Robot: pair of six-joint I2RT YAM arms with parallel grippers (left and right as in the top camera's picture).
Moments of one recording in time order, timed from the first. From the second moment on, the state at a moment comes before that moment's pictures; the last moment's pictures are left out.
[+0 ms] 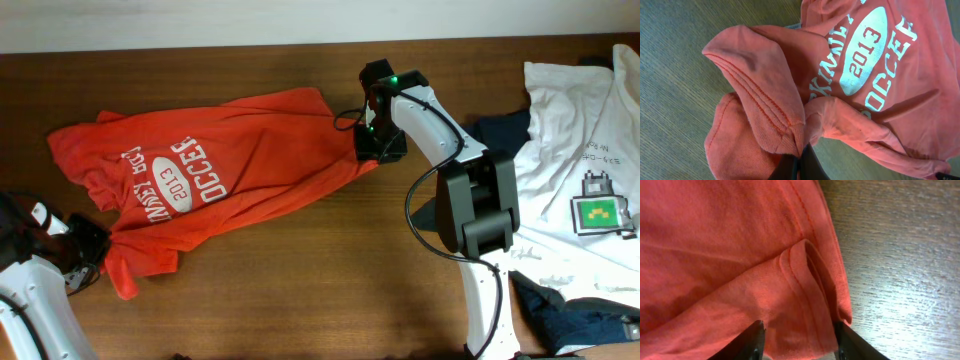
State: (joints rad) left arm 0.70 1.31 1.07 -1.02 0.28 -0.33; right arm 0.29 2.38 1.99 -1.15 -0.16 0.27
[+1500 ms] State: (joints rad) left arm 0.52 1.29 2.11 -1.08 0.31 -0.23; right arm 0.27 1.57 2.64 -1.64 0.23 0.26
